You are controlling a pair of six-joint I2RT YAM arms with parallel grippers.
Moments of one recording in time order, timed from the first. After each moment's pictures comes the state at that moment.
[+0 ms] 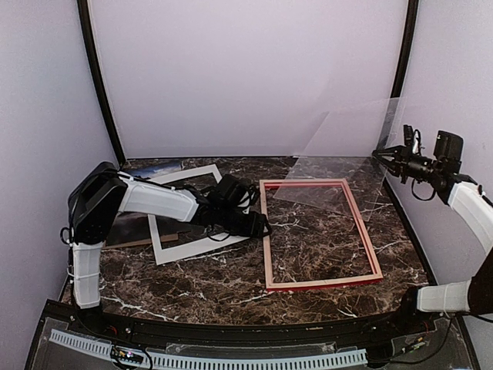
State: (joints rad) left arm -0.85 2.05 1.34 -0.10 0.21 -0.55; right arm -0.18 1.11 0.90 -0.10 -1.00 0.75
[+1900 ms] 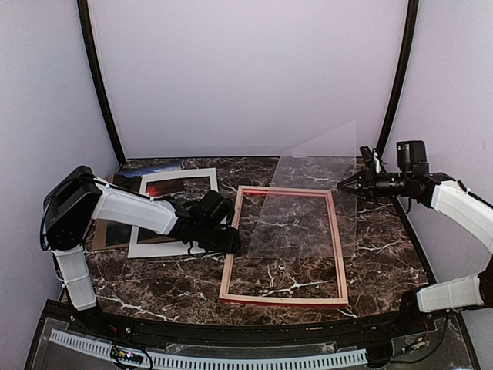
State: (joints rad) left arm -0.88 1.88 1.09 -0.19 -0.05 -0.63; right arm 0.13 1.16 0.88 -0.34 -0.89 0.58
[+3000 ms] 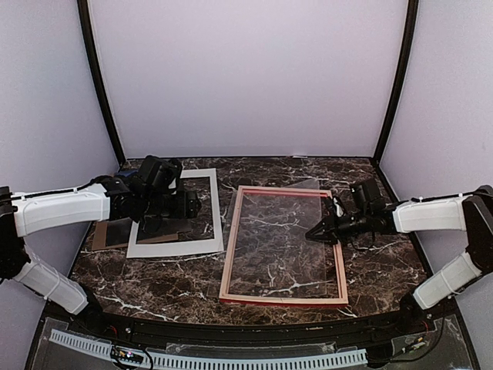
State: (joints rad) left arm -0.69 1.38 0.96 -0.35 -0.22 -0.52; right arm 0.44 1.41 0.64 -0.03 -0.72 0.78
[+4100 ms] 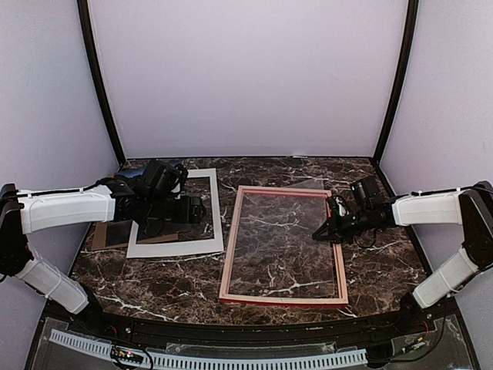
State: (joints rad) left arm -0.69 1.42 0.94 -0.33 -0.14 -0.50; right arm 0.39 1.46 0.69 -0.19 -0.64 0.59
